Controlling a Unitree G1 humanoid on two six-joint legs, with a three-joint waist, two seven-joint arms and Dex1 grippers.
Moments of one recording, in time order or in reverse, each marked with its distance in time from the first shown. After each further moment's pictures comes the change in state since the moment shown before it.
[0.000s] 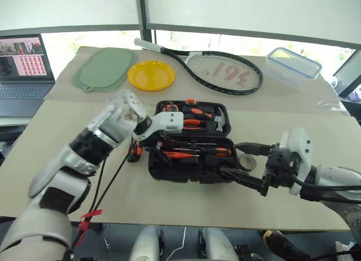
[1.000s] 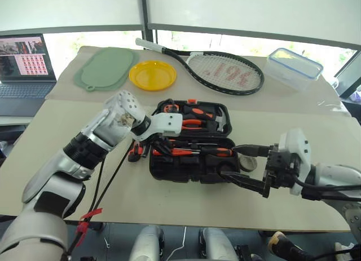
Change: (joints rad) left arm 0.036 -0.064 -0.053 0.055 0.103 -0.216 0.118; right arm -0.012 0.000 -0.004 0.010 -0.023 0.000 0.063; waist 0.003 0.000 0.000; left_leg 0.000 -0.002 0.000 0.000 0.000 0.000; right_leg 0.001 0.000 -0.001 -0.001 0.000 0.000
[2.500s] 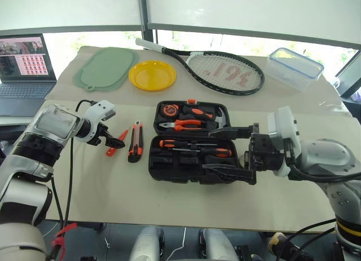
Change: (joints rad) left arm 0.060 0.244 0.134 0.381 -0.209 0.309 0.412; right arm -0.317 0.092 0.148 0.038 -0.031 0.017 0.131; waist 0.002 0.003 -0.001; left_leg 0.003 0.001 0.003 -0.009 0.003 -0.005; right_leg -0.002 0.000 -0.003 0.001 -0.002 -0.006
